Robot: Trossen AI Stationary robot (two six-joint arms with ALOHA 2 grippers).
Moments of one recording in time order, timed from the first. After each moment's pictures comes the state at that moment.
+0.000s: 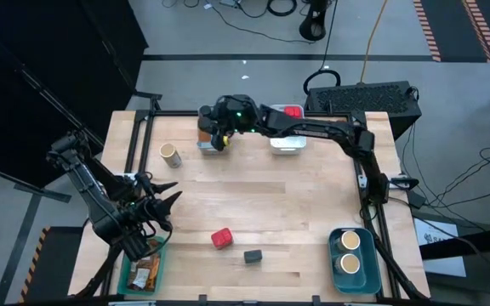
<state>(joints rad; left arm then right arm) -0.90 1.34 1.11 -1.53 -1.19 -1.04 -0.31 2.10 1.84 -0.09 -0.05 0.01</state>
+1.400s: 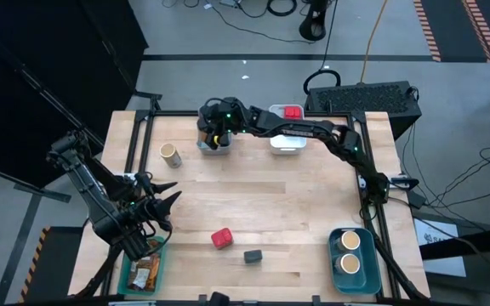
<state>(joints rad) -0.90 1.34 1.11 -1.54 -1.18 -1.04 -0.33 2.25 1.95 -0.13 0.00 0.05</state>
